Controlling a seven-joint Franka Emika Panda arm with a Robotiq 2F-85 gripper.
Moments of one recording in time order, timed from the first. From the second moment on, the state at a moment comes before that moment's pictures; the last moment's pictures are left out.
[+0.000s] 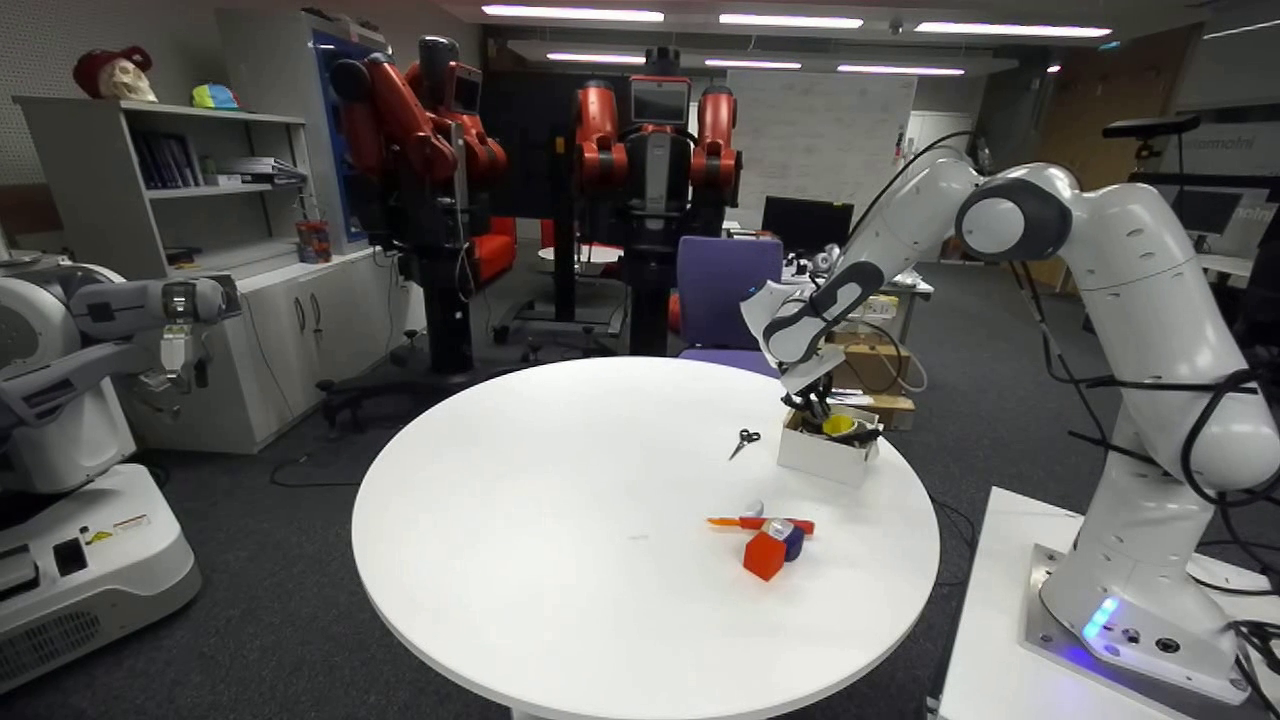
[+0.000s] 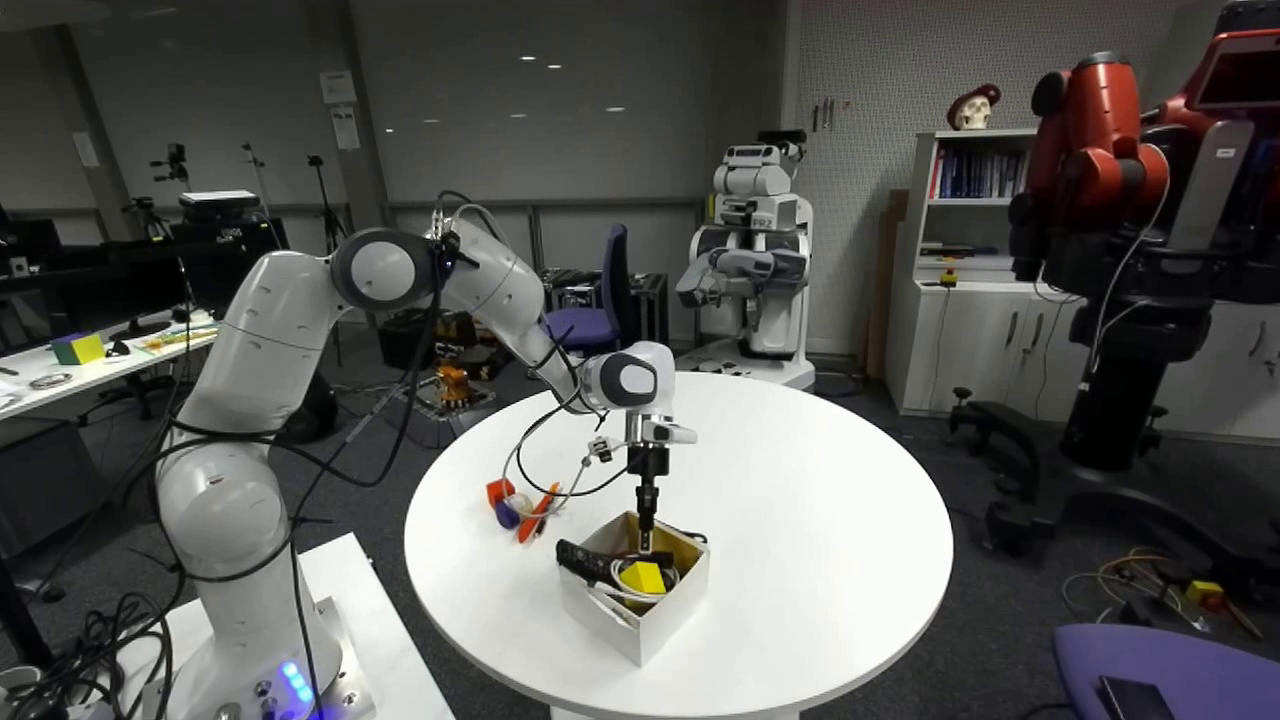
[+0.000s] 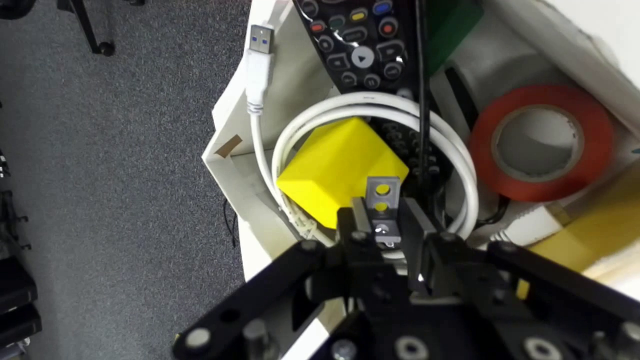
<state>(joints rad) 0.06 0.56 -0.31 -1.86 -0.36 2.04 0.70</state>
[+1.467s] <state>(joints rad) 0.07 0.18 0.04 -2.17 0.06 2.38 0.31</state>
